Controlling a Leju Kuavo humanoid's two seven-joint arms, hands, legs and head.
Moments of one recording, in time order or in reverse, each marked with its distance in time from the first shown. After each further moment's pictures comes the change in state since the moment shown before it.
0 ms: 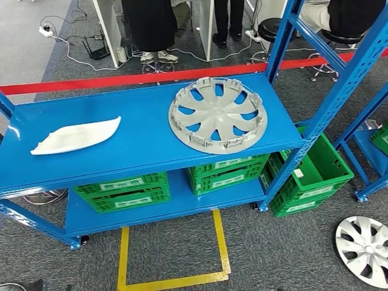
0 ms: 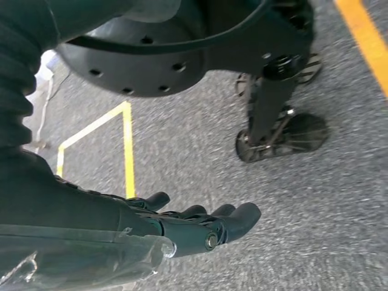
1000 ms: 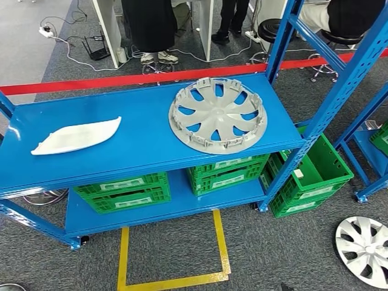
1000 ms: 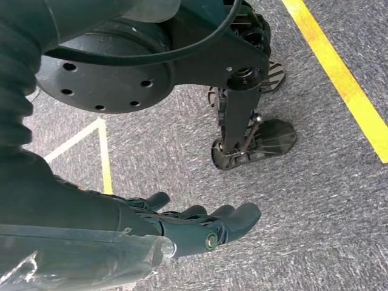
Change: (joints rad) left arm -0.032 -0.139 0.392 -0.471 -0.073 -0.195 -0.427; right arm -0.063 0.024 -0.069 0.101 -0.028 -0.011 -0.107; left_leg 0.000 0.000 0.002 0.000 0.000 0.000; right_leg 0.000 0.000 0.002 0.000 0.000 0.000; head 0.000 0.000
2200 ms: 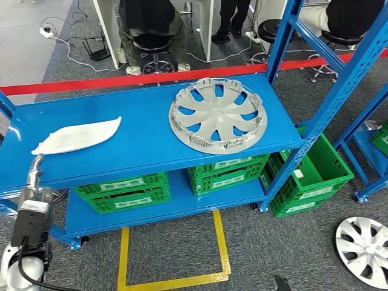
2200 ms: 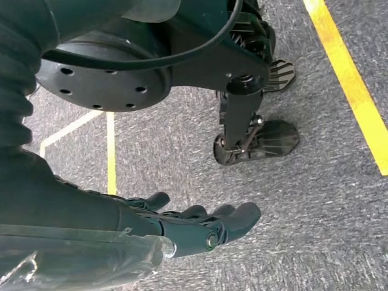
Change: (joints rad) left arm 0.110 0.114 -0.944 -0.680 -0.248 0.073 0.073; right arm -0.043 0.000 -0.002 0.005 0.109 0.009 0.062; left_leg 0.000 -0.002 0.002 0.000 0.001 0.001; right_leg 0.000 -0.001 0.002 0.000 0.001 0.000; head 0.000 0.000
